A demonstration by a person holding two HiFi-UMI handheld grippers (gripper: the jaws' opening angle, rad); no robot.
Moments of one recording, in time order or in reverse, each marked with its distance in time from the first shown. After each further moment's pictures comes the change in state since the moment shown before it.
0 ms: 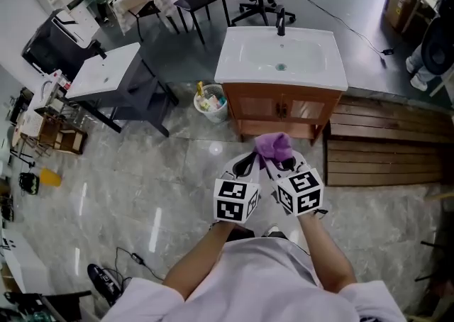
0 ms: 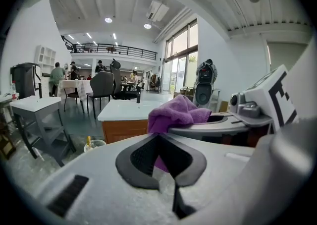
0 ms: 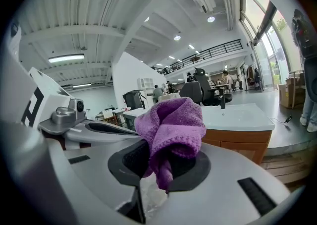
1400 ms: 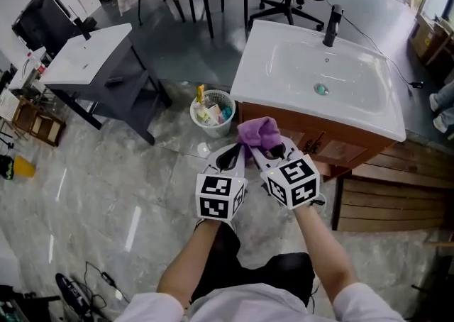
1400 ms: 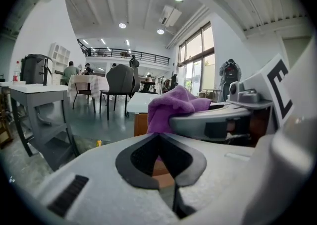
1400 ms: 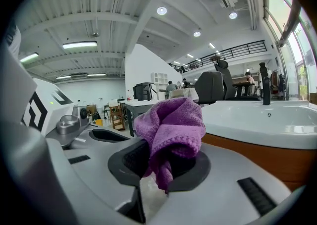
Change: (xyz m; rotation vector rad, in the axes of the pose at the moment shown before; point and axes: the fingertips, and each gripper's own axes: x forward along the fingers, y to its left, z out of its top) left arm 0.203 0.269 -0.062 -0.051 -0.100 0.127; right arm 0.328 -0.074 -0.044 -0.169 0.006 0.156
